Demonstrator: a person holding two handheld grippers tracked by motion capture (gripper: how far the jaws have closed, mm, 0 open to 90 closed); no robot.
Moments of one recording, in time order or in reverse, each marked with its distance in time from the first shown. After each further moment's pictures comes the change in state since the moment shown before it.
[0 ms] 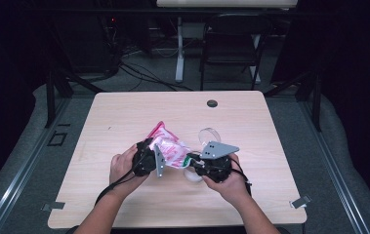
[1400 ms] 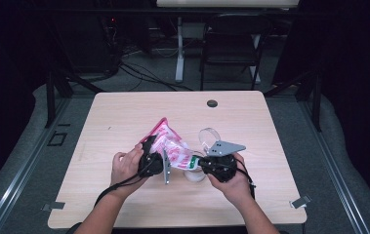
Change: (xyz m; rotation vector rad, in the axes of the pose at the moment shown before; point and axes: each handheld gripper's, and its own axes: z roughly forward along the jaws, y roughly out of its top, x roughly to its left) left arm -0.010 0.014 -0.006 -0.004 0.137 0.173; right arm -0.010 -0.011 -0.006 0.026 -0.011 0.116
